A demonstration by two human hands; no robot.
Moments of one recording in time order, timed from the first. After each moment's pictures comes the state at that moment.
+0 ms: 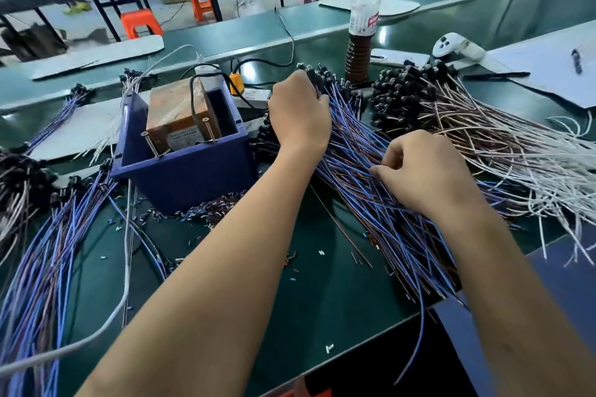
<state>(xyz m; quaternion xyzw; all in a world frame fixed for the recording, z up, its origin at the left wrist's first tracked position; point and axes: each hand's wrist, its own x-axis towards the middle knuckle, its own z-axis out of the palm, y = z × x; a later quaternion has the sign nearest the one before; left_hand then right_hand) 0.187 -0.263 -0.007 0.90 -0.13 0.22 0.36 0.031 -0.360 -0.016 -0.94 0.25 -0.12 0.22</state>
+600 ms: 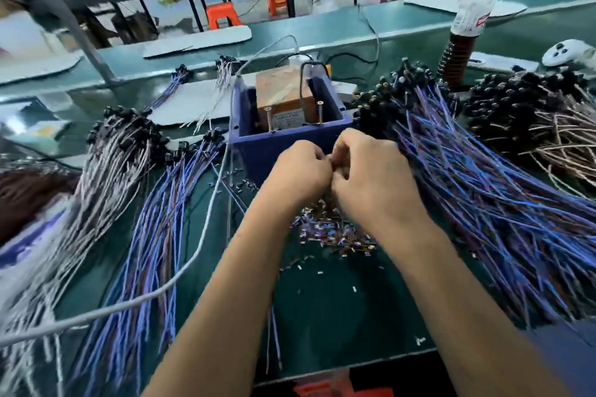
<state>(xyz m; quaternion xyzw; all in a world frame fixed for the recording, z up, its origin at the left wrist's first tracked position) 0.139 -0.088 -0.015 0.92 -0.08 -0.09 0.36 0.074 -0.195 -0.010 -0.94 0.06 -0.17 0.30</state>
